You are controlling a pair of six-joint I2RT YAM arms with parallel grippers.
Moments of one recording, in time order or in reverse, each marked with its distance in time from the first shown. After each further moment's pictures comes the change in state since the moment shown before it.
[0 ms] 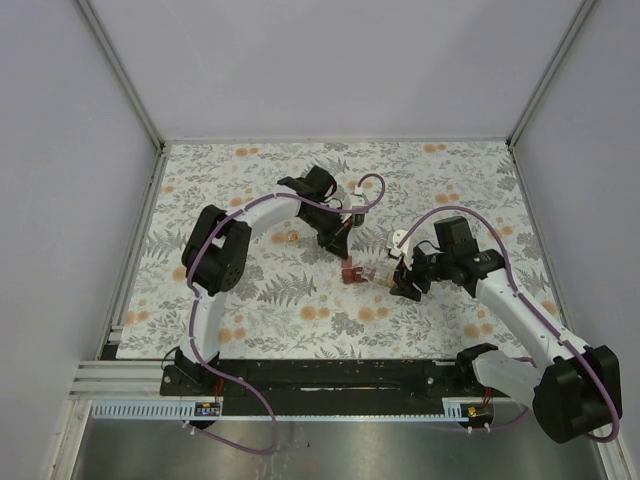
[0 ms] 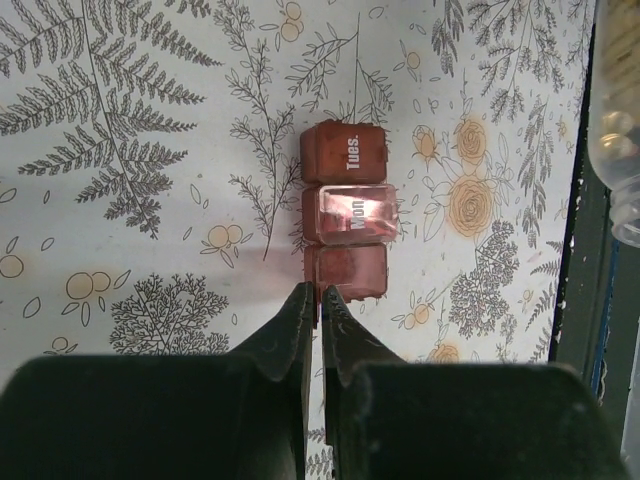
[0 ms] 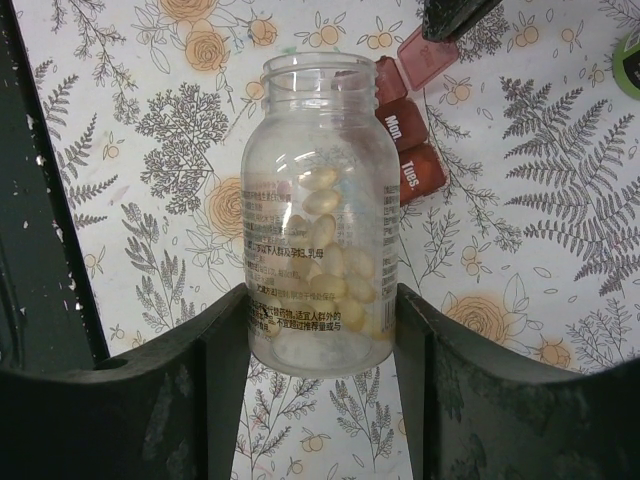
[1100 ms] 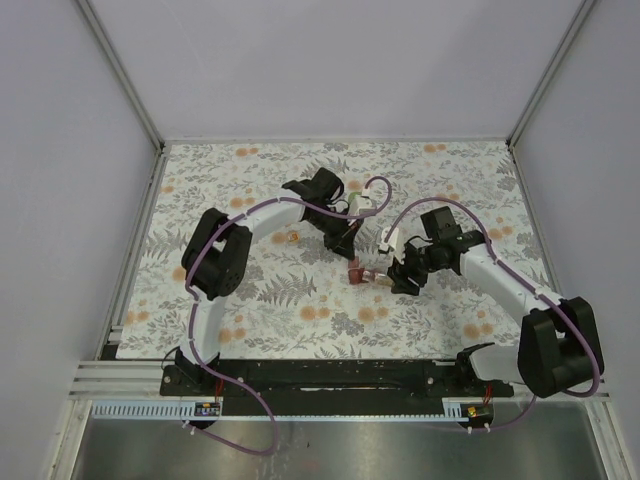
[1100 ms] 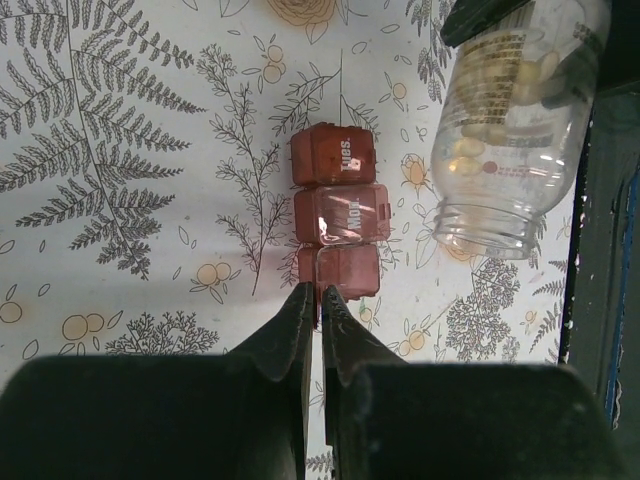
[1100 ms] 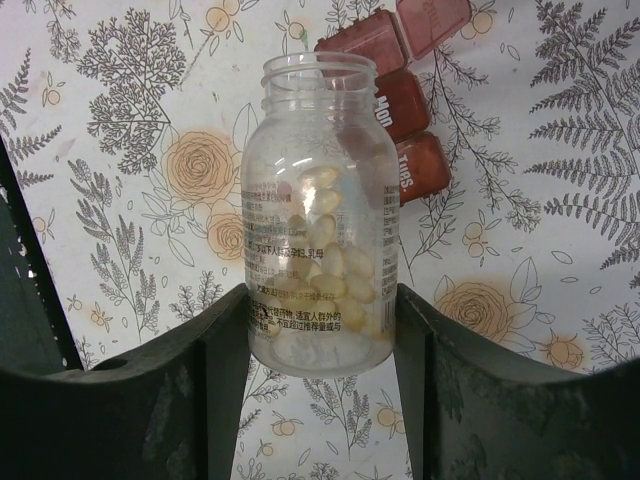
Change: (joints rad) left arm -0.045 -0.041 -0.030 0.079 -0.024 -0.034; right arm 0.000 0.226 0.084 -0.051 0.071 -0.101
